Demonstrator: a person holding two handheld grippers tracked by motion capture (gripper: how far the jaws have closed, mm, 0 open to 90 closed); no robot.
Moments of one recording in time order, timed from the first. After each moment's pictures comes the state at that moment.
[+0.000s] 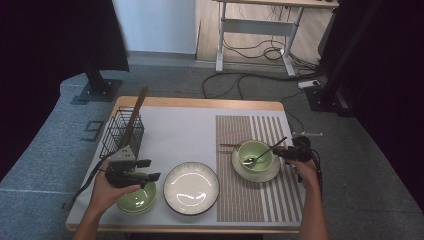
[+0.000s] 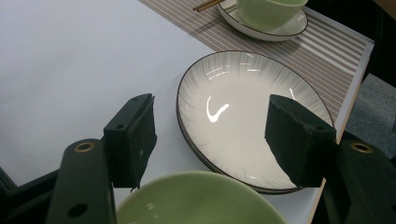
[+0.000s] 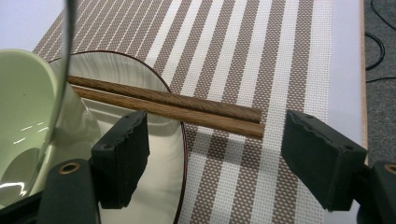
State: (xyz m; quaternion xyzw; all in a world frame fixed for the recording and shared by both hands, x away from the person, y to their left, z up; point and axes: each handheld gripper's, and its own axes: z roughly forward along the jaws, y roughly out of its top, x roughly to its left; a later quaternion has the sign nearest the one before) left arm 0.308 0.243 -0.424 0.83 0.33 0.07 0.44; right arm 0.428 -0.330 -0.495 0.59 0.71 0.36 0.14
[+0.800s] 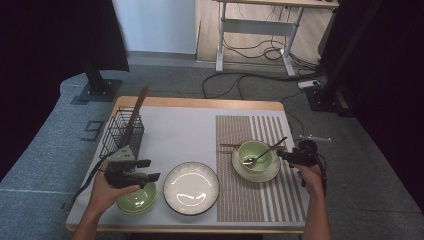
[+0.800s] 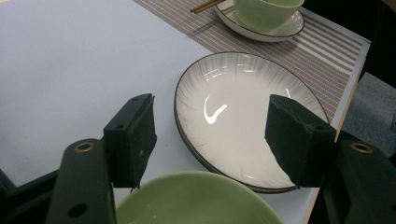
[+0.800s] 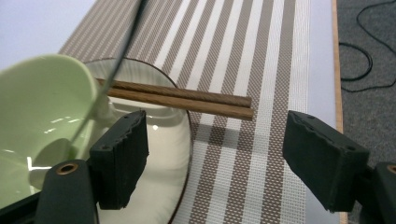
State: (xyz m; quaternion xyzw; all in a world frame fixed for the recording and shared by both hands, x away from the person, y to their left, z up) left arm 0.306 0.243 -0.422 0.83 0.32 0.07 0.44; right arm 0.402 -0.336 -0.481 0.59 0.69 0.38 0.16
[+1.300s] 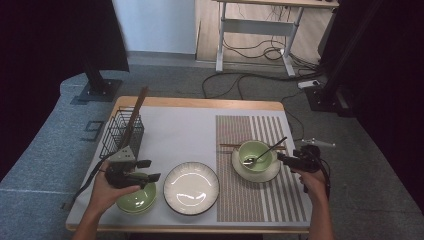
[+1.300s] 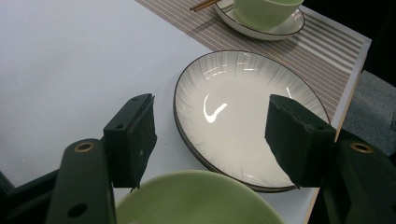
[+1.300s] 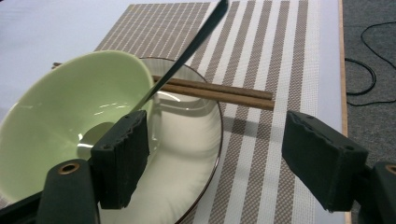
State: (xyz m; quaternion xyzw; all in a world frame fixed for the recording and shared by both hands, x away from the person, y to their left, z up) left arm 0.306 0.243 -0.423 0.83 0.32 0.07 0.44; right arm 0.372 -0.328 -0.464 0.57 0.70 0.40 0.18
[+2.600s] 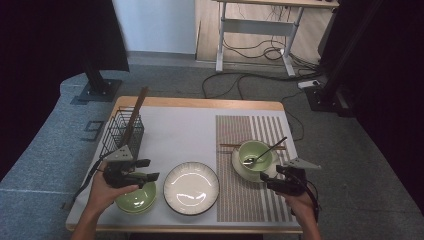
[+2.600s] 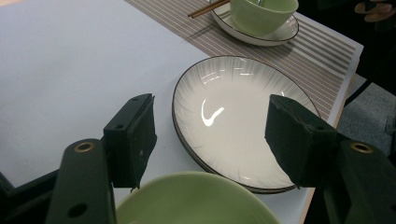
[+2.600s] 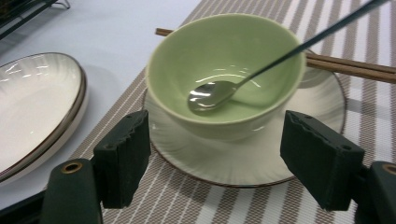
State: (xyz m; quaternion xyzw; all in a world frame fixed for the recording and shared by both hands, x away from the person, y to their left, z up) left arm 0.306 0.246 -0.420 0.83 0.32 0.07 0.45; right arm 0.300 -0.264 -0.461 0.50 0.73 0.43 0.17
